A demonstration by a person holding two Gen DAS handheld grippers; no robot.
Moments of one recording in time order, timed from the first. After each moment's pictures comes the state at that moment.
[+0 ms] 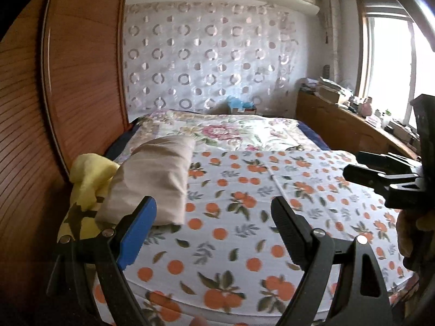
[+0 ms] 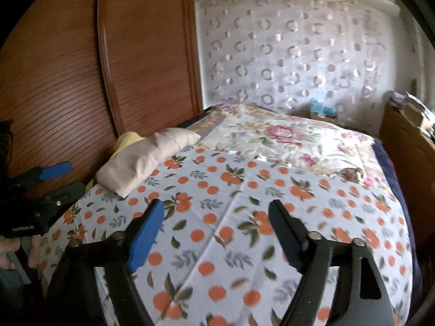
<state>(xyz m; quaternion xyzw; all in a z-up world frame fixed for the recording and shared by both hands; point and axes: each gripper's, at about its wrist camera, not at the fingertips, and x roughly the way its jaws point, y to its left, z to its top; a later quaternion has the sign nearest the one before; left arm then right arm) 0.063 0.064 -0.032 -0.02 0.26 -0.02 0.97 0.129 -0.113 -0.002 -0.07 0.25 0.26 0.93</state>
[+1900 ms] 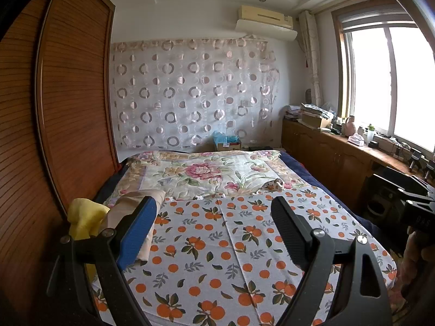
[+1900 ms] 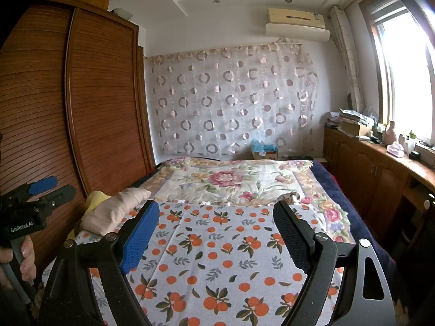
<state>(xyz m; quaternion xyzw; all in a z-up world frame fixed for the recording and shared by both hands) 0.025 -0.018 0.054 0.00 0.17 -0.04 0.98 -0.007 -0.195 0.053 -0.01 0.13 0.13 0.98</state>
